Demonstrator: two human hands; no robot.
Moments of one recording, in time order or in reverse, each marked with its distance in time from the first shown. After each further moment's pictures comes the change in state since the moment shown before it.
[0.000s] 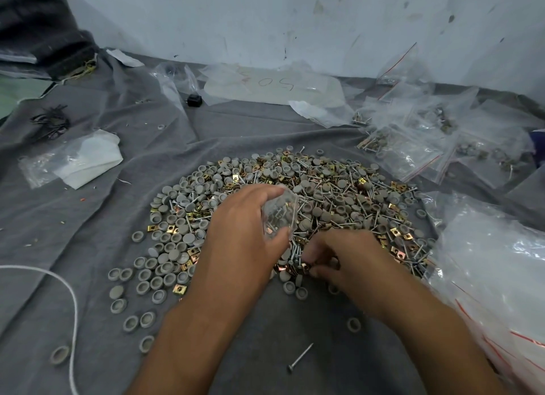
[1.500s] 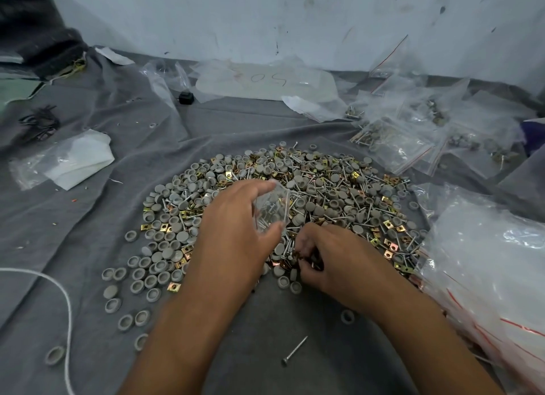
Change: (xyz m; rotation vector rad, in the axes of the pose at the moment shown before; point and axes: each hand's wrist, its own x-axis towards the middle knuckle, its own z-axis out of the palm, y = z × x) left_hand 0.001 -0.001 0.004 0.041 0.028 -0.013; right_hand 0.000 0.002 0.011 -0.153 0.028 -0.108
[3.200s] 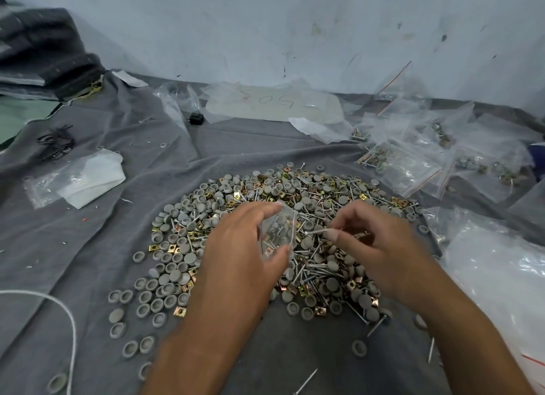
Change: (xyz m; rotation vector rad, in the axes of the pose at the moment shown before) left_hand -0.002 0.007 -0.011 -0.052 0.037 -0.007; right_hand 0.007 0.007 -0.043 0.499 0.303 0.047
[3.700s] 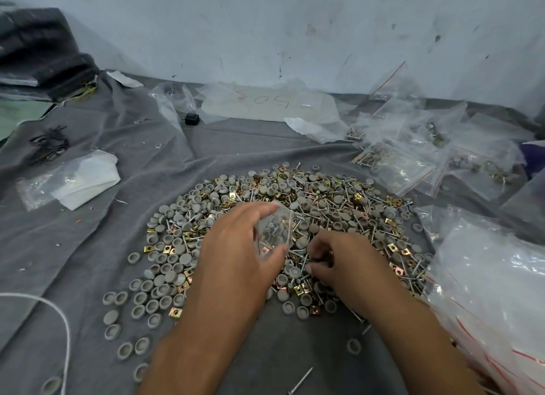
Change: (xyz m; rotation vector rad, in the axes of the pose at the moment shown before) left_hand -0.001 -0.001 0.001 0.001 -0.018 -0.001; right_hand 0.002 0.013 0.036 -0.486 -0.169 0.236
